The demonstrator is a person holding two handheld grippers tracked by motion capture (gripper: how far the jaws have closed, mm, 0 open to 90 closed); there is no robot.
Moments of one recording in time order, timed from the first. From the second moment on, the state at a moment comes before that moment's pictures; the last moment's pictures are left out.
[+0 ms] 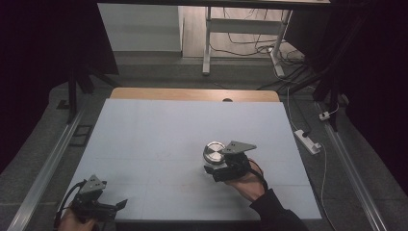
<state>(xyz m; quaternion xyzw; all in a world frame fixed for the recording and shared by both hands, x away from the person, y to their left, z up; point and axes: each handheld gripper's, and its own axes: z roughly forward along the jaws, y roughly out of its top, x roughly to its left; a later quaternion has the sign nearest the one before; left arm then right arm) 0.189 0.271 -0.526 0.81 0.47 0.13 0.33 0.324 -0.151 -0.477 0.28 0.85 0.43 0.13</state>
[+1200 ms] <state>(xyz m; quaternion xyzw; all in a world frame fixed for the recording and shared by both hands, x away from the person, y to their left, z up) 0.190 0.277 -0.525 0.79 0.48 0.12 0.35 0.303 -0.100 -0.484 0.22 0.86 0.44 0.11</state>
